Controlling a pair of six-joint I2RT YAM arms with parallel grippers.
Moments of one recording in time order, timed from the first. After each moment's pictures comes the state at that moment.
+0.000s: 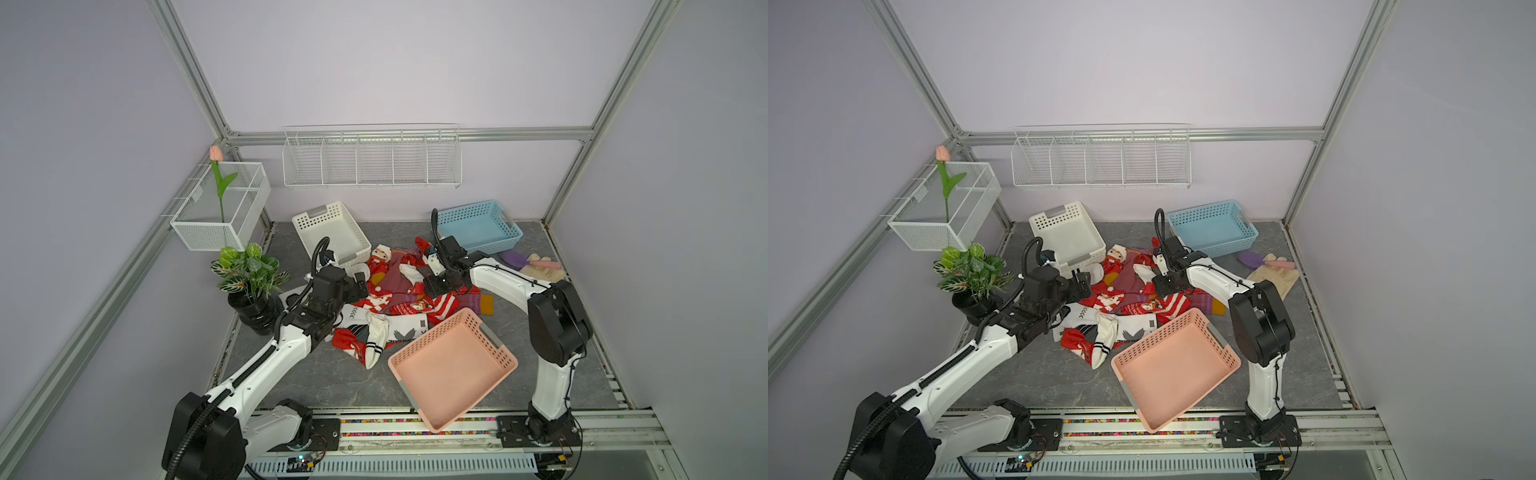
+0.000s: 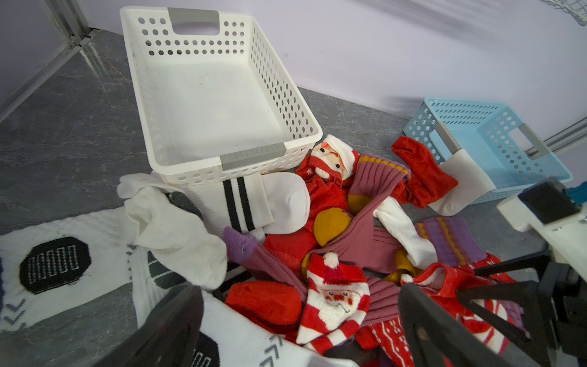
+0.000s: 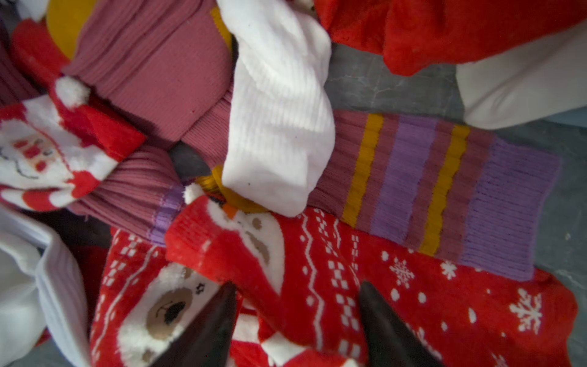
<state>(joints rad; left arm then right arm) -0.48 1.15 0.76 -0.14 -0.23 -0.47 0.54 1.94 1.45 -0.64 -0.11 0.09</state>
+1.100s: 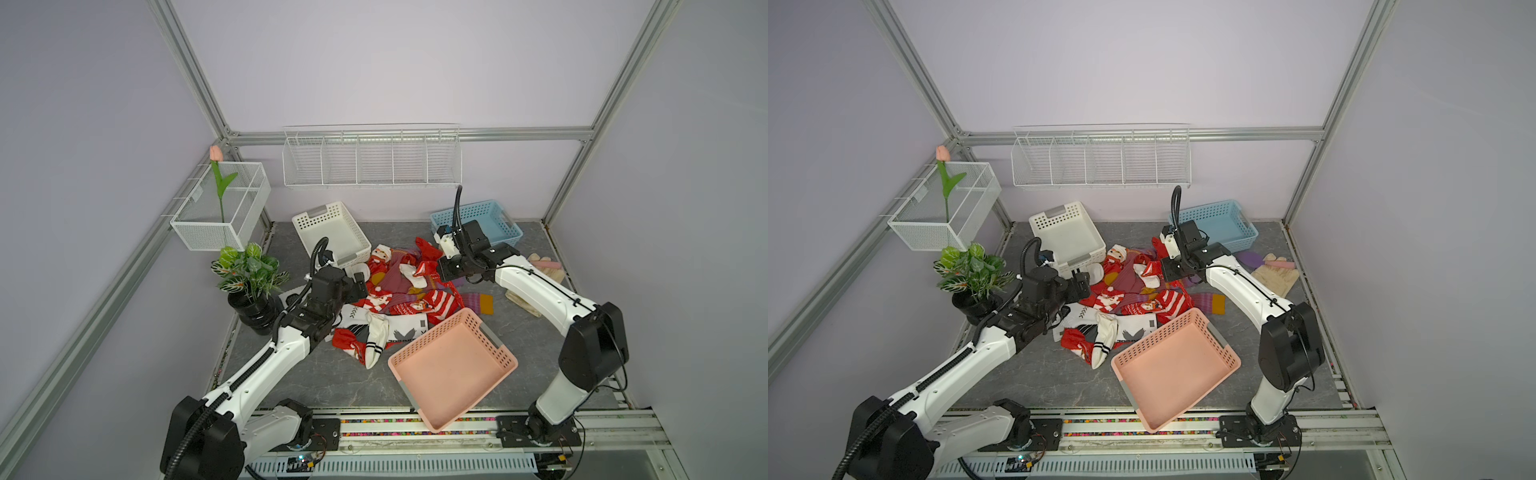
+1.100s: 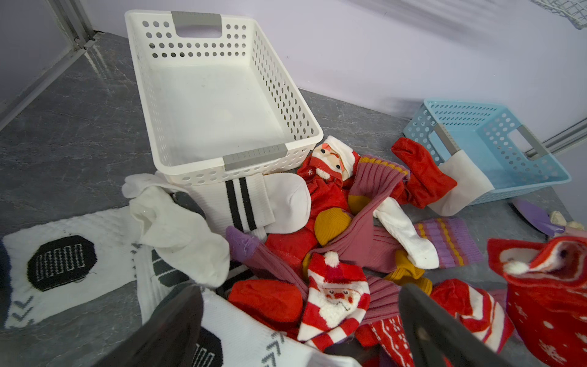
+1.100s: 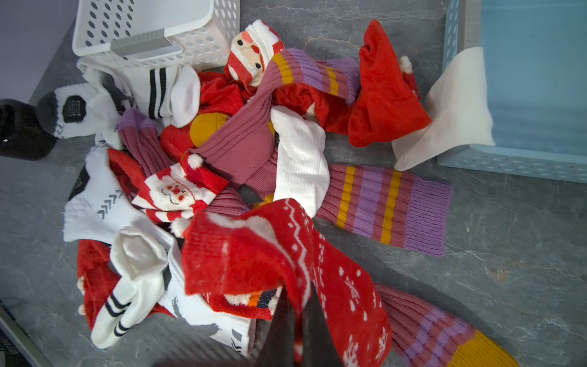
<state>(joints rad) -0.48 1.13 0.76 -0.16 -0.23 -0.47 0.50 1.70 1.46 -0.66 -0.16 0.15</state>
